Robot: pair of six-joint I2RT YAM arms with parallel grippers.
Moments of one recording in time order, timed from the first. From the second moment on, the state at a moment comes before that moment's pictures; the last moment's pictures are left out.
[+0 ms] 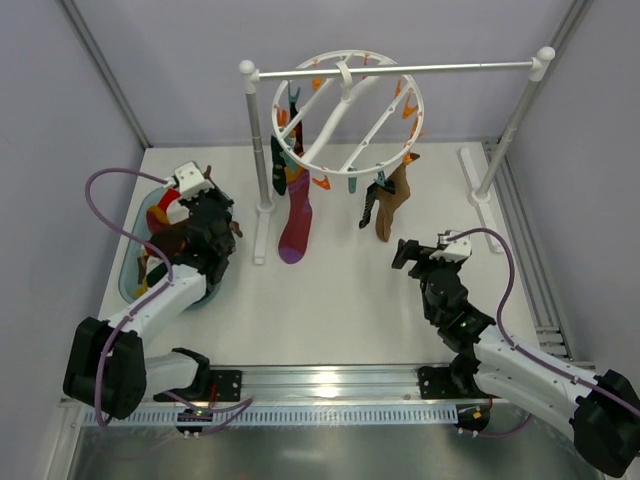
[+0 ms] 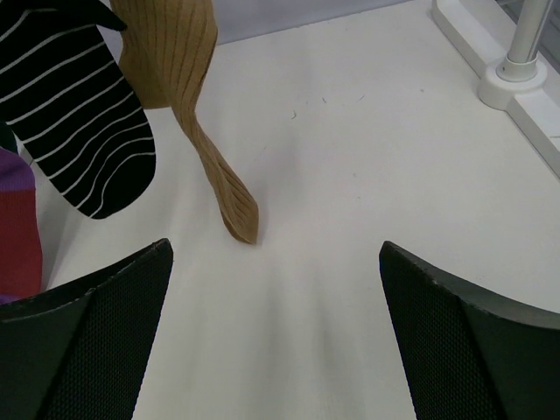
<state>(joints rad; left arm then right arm) -0.37 1.20 0.70 0.57 -0.73 -0.21 0.70 0.76 0.24 0.41 0.75 0.29</state>
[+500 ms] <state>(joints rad) -0.32 1.42 0.62 0.95 -0.90 -0.13 0.63 0.81 0.23 0.46 0.66 0.31</state>
